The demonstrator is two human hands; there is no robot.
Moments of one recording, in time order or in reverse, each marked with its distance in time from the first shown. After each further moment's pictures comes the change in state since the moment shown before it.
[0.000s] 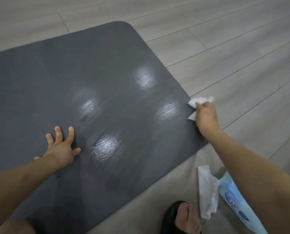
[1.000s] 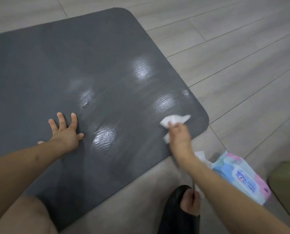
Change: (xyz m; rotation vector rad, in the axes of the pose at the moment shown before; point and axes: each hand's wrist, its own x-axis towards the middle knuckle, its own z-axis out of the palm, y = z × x) left_hand -0.010 0.007 -0.002 -0.038 -0.026 0.010; right_hand -0.161 -0.023 0.037 -0.131 -0.087 -0.272
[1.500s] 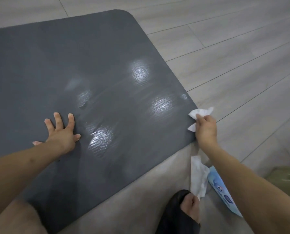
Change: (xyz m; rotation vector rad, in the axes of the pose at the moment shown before) left_hand -0.019 0.011 -0.008 -0.037 -0.013 -0.034; right_hand 0.067 0.094 -0.045 -0.006 0.091 0.254
